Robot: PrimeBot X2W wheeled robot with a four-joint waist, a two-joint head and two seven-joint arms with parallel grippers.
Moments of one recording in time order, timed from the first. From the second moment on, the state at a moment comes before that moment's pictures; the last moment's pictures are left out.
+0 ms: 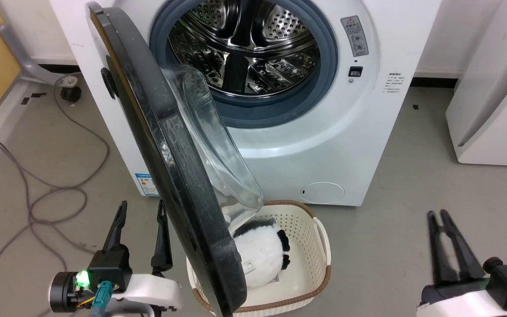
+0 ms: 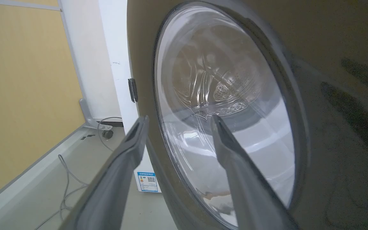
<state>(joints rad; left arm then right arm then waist) -0.05 0.05 -0.06 0.10 -0.05 0.08 -0.26 0.04 -0.06 -0.04 0.00 0.08 0.13 -0.26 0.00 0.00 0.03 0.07</state>
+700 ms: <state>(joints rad) -0.05 0.05 0.00 0.04 -0.05 0.09 -0.26 0.04 -0.06 -0.03 0.05 0.13 0.13 -0.26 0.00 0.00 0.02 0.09</state>
